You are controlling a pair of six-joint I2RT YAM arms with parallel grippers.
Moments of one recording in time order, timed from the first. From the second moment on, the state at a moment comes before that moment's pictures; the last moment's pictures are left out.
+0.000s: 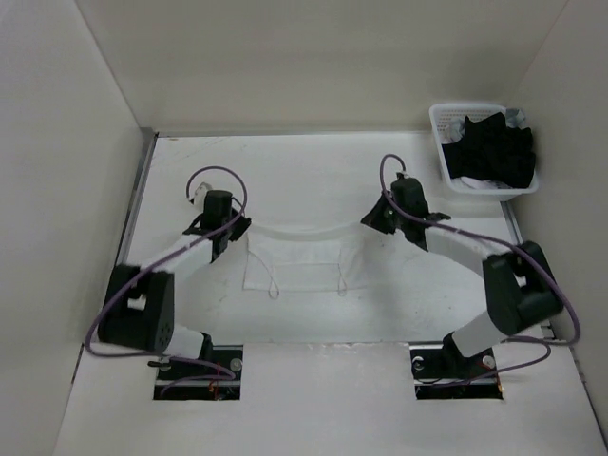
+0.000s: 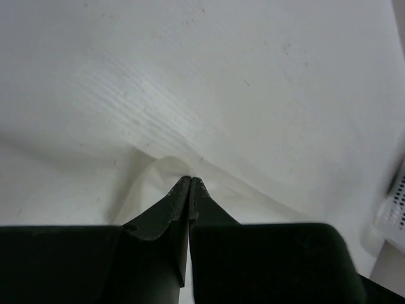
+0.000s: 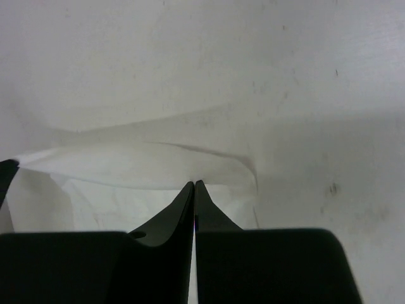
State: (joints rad) left arm -0.22 1.31 0.65 -0.01 -0.10 -1.00; right arm 0.40 1.46 0.81 -0.02 -0.07 0.78
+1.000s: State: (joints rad) left arm -0.18 1.32 0.45 0.41 -0.04 -1.02; right arm 0.31 1.49 0.64 0.27 -0.15 0.78
